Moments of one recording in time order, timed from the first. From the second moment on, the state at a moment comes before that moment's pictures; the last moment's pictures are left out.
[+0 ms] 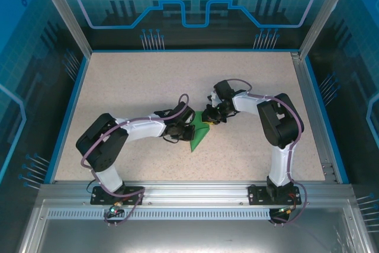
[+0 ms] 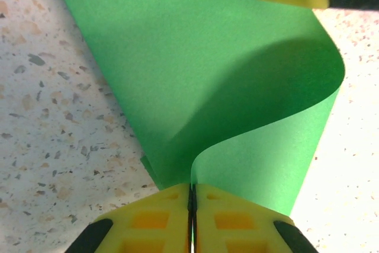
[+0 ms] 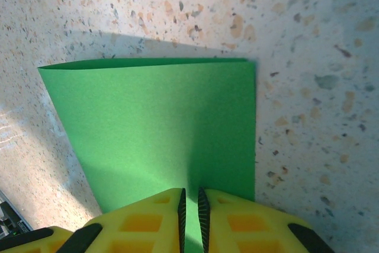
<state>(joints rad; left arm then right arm) -0.71 1.72 0.94 -0.34 0.15 -0.58 0.44 1.98 1.19 -0.45 -0.53 0.52</state>
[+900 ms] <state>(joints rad) -0.71 1.75 0.94 -0.34 0.12 -0.58 0.44 1.98 1.19 -0.45 -0.53 0.52</state>
